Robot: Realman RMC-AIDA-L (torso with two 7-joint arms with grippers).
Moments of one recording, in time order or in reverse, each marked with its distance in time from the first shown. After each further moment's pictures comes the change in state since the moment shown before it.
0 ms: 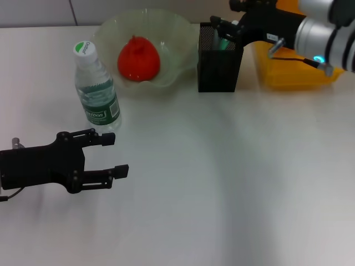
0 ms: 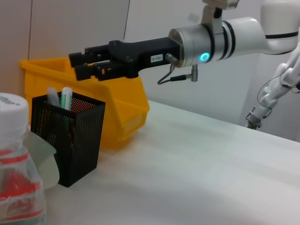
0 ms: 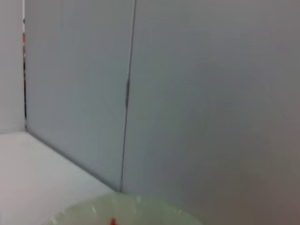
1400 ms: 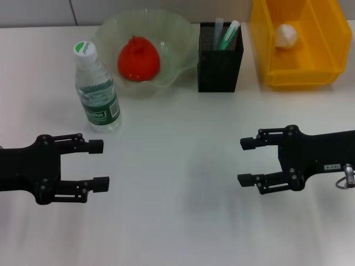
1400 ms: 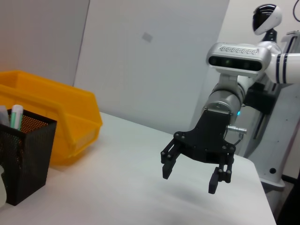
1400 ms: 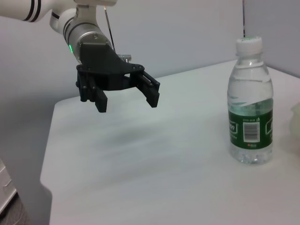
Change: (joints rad) left arm -0.027 0.084 -0.034 -0.014 0.004 0.218 -0.063; right arm -0.187 -0.050 0.221 -0.064 -0.409 -0.877 0.044
